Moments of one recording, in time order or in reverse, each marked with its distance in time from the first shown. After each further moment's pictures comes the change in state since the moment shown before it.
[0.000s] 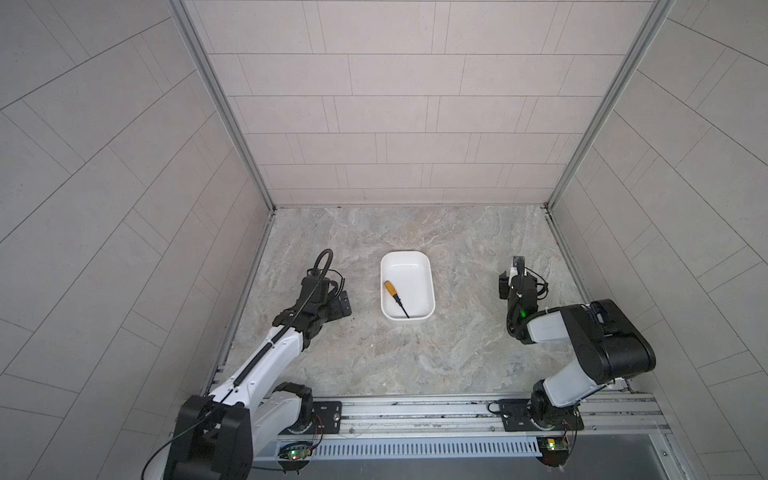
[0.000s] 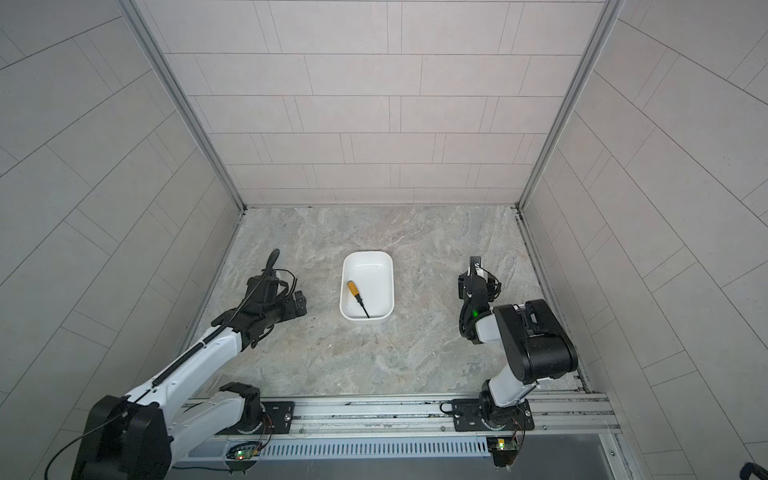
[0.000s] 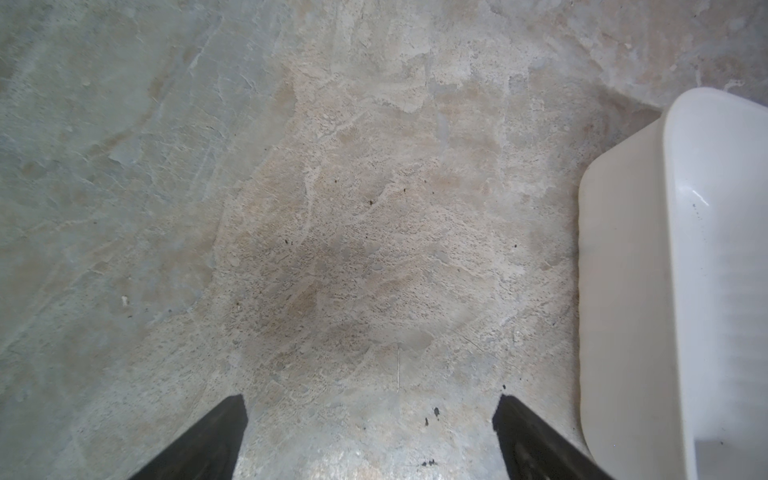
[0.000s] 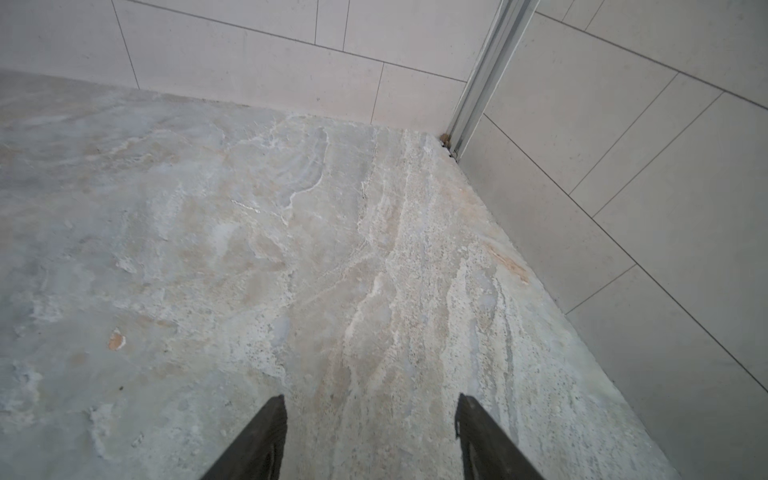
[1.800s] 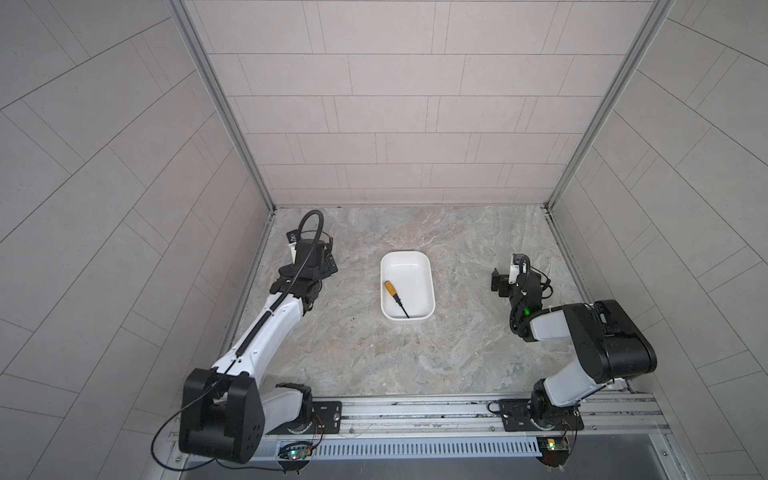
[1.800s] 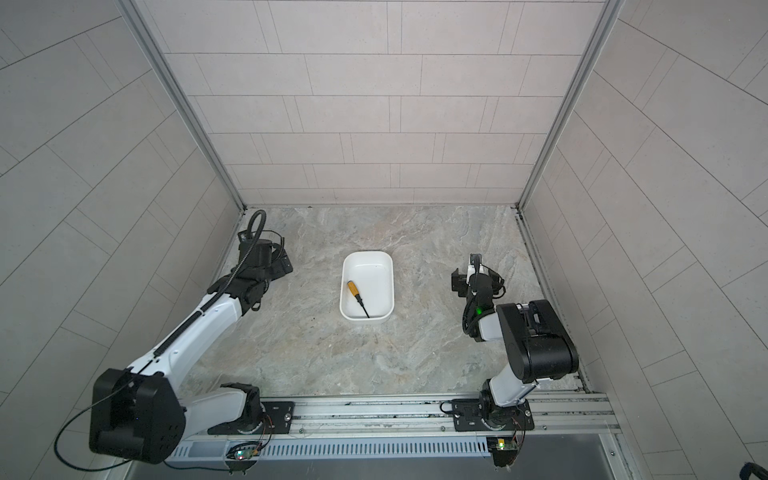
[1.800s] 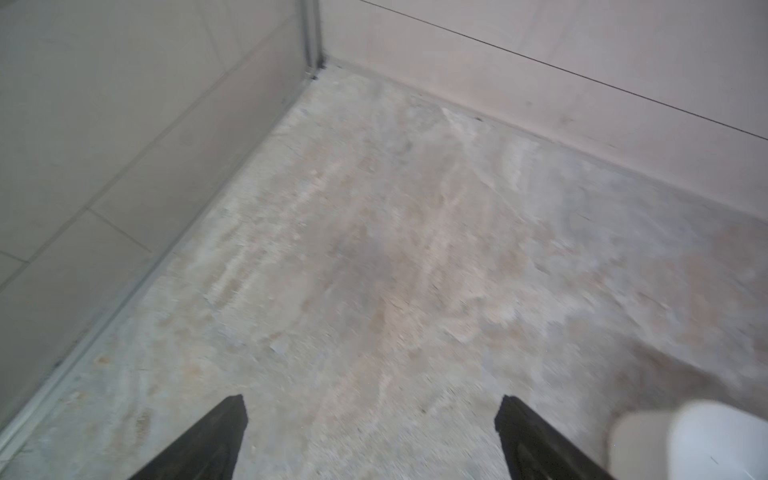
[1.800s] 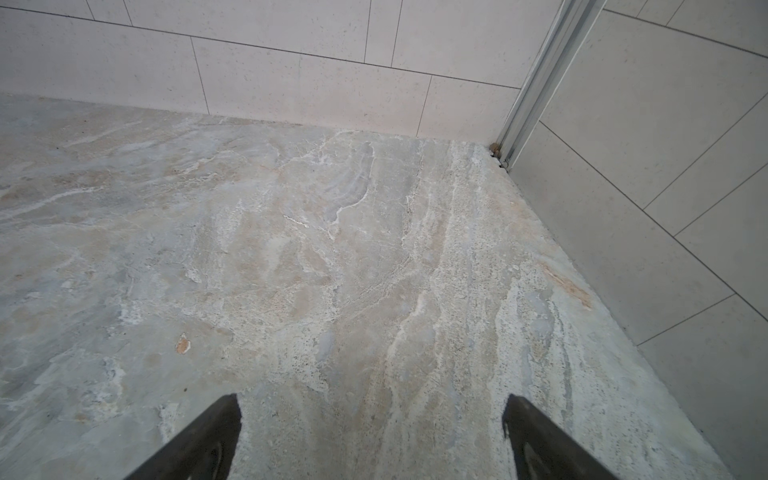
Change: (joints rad) left arm 0.127 0.226 0.353 0.031 -0.386 -0.007; right arm -0.049 0.000 0.001 0.005 -0.182 0.011
